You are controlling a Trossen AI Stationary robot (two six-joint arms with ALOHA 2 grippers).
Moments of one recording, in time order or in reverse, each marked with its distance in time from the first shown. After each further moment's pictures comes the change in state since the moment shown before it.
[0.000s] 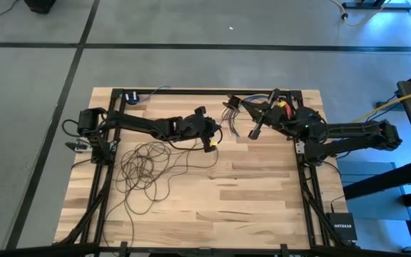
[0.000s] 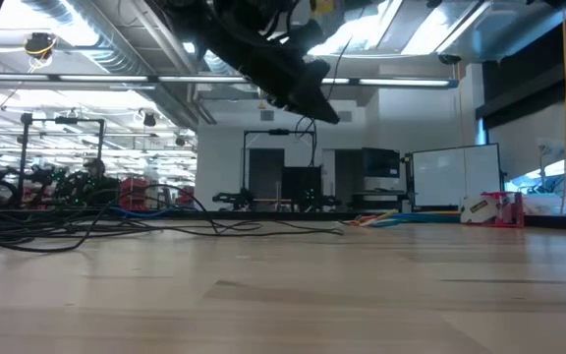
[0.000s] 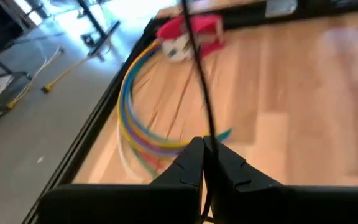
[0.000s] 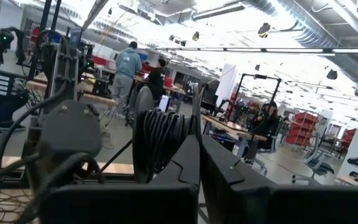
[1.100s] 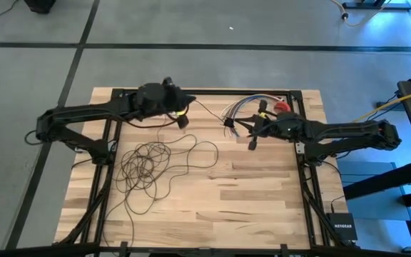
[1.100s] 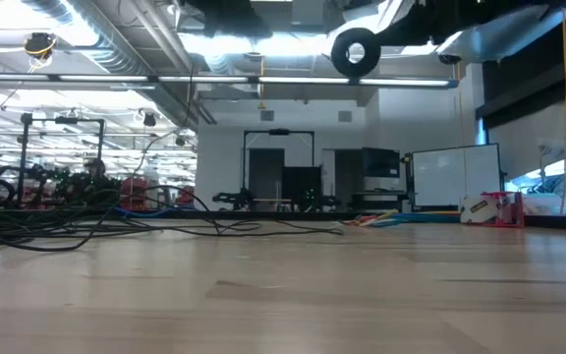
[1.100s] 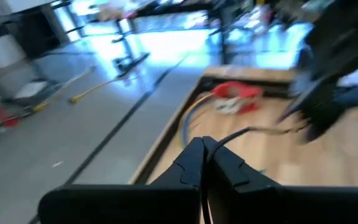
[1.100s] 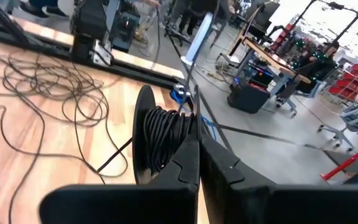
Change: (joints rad) left arm 0.137 -0.484 0.000 -0.285 0.095 -0.066; right arm -0.001 0.026 -0.001 -0.431 -0.054 -0.010
